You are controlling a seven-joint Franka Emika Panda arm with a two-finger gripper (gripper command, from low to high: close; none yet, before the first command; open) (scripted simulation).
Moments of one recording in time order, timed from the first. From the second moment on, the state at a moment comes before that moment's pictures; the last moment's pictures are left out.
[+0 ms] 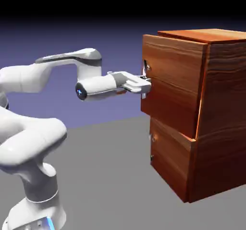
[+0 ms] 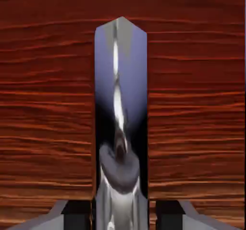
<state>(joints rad) -0.84 -1.27 1.13 -2.65 2.78 2.62 2.18</state>
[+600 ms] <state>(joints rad) -0.39 -1.02 0.66 -2.82 2.62 2.57 1.81</state>
